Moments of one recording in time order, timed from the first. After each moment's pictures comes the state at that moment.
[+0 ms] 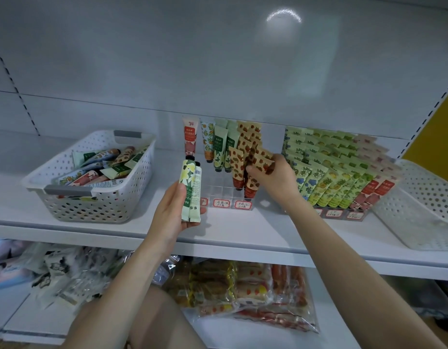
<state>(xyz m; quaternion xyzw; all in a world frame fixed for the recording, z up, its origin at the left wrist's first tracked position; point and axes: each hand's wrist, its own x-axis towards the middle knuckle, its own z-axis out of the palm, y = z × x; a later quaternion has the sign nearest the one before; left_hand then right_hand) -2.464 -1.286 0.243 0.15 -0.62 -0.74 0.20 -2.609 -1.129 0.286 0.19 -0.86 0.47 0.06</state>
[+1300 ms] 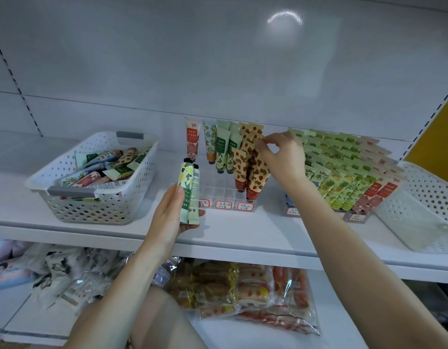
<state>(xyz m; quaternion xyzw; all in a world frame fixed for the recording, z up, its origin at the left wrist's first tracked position) -2.461 -1.292 0.240 0.16 -0.62 -0.74 0.21 -2.627 -1.142 0.316 0.24 -0.85 0.39 0.25</state>
